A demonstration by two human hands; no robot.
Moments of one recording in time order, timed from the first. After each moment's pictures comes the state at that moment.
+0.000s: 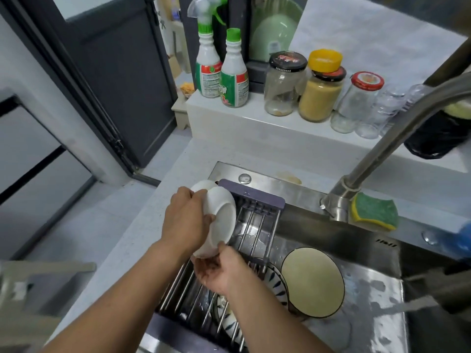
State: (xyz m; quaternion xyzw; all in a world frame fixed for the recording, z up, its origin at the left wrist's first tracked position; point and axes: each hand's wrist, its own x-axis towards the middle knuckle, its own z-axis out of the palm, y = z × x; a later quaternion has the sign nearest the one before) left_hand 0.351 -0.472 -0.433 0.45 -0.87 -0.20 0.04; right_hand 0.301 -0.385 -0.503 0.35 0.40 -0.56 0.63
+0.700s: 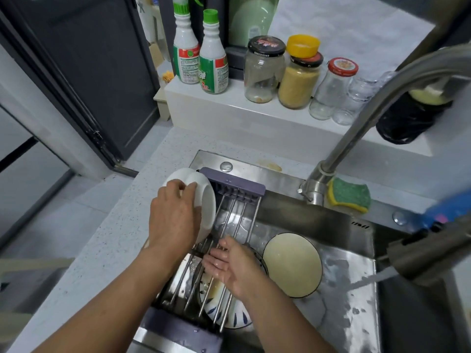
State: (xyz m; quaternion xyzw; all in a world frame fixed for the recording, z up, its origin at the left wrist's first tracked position) left_hand 0.350 -0.443 -0.450 0.40 -0.91 -0.03 0.11; right_hand 0.278 -0.317 -0.497 0.17 0.53 -0.58 0.59
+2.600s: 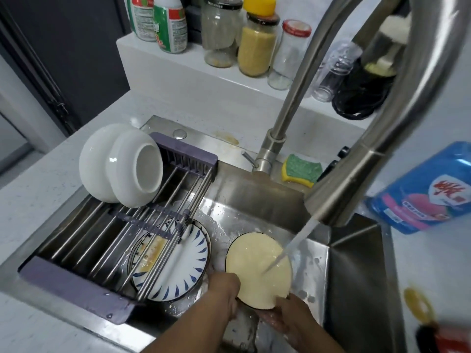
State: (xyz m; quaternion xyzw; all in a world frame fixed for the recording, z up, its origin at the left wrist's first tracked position) left_hand 0.246 -0.188 -0.642 0.64 -0.34 -0.69 -0.03; right_hand 0.160 -0.046 -0.651 0.22 0.73 -0.47 0.45
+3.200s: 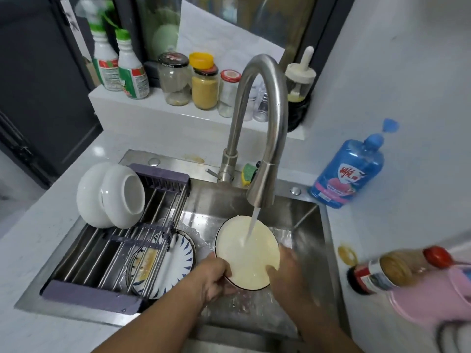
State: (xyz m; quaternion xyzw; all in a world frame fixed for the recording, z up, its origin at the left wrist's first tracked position) left_hand 0.271 -0.182 -0.497 0.52 -0.34 -0.78 -0.08; right_hand 0.182 -0.030 -0.499 -0.15 0.93 -0.26 0.20
